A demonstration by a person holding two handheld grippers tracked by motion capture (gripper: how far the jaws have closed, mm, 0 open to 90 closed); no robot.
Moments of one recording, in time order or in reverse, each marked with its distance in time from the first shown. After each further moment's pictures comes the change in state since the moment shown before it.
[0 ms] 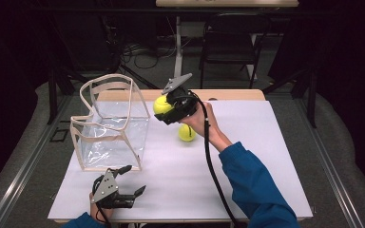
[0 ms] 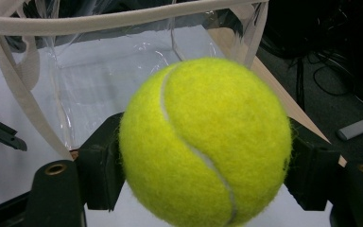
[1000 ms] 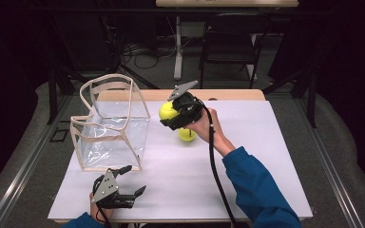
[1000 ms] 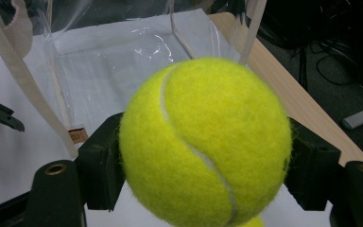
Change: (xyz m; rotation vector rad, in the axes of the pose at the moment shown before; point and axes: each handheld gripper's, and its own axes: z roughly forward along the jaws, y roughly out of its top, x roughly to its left) left arm 0.000 0.000 0.000 0.008 -0.001 0.000; right arm 0.000 -0.024 0.000 0.018 0.003 0.022
